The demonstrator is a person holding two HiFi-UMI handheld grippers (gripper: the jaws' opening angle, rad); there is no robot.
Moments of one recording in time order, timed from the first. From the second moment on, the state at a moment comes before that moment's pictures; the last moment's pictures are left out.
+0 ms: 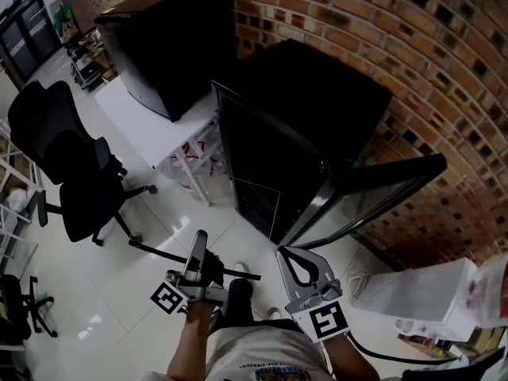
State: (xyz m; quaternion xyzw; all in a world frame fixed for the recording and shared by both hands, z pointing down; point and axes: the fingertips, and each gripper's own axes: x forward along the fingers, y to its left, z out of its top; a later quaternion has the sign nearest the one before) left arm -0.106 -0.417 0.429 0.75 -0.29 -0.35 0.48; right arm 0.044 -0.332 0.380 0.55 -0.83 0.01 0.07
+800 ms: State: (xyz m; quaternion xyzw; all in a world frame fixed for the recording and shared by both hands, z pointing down) left arm -0.097 -0.360 0.337 0.78 -0.25 -0.40 0.42; right arm 0.054 -0.305 0.336 0.53 -0.84 -0.02 0.03
